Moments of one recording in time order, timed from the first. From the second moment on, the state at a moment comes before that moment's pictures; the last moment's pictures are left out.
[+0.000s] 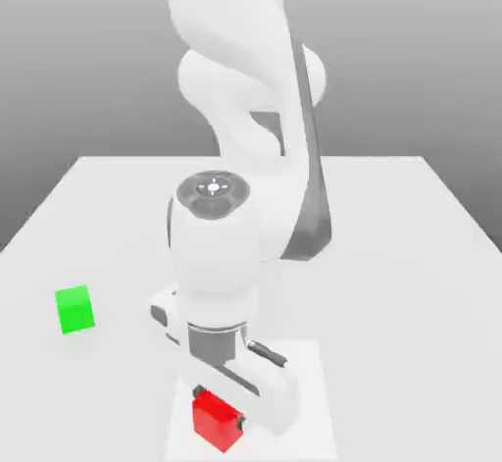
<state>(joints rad) -0.18 0.34 0.08 -2.51 -0.09 2.85 1.47</state>
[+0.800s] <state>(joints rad) -0.68 0.00 -0.19 -2.81 0.00 2.82 1.95</state>
